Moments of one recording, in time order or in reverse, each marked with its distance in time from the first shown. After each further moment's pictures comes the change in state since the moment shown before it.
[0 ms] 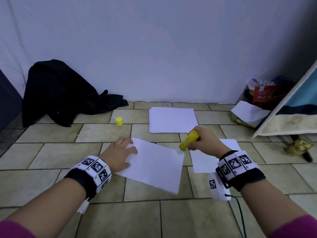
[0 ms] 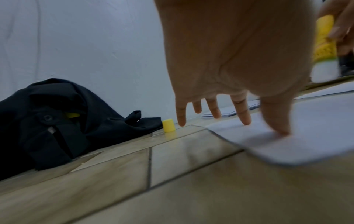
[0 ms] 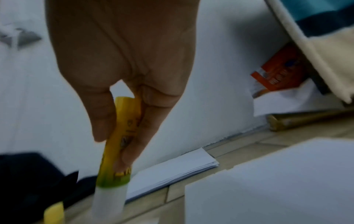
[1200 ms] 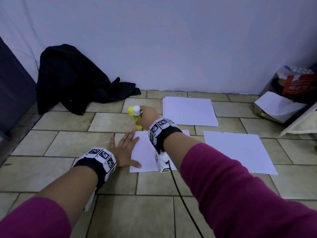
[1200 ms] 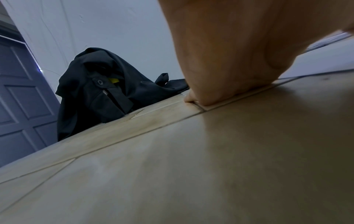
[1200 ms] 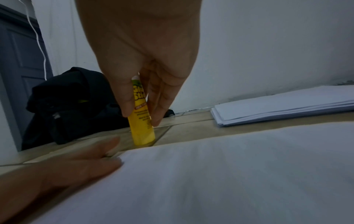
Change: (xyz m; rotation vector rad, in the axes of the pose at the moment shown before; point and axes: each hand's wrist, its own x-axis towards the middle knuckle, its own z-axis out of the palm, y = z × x) left_hand -0.004 -0.020 0.018 -0.228 -0.298 -0.199; right_hand 0.110 -0.120 0.163 -0.209 -0.123 -0.160
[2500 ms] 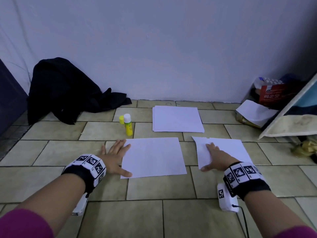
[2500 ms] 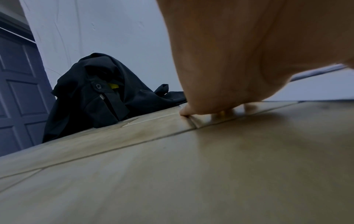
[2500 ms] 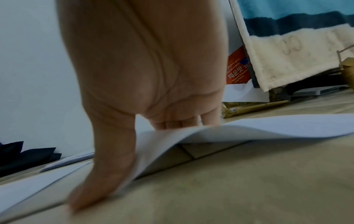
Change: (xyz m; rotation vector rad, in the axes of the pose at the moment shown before) left_hand -0.005 -0.005 -0.006 -0.008 -0.068 0.071; right_hand -0.163 0.185 -0.103 -0.330 -0.246 0.448
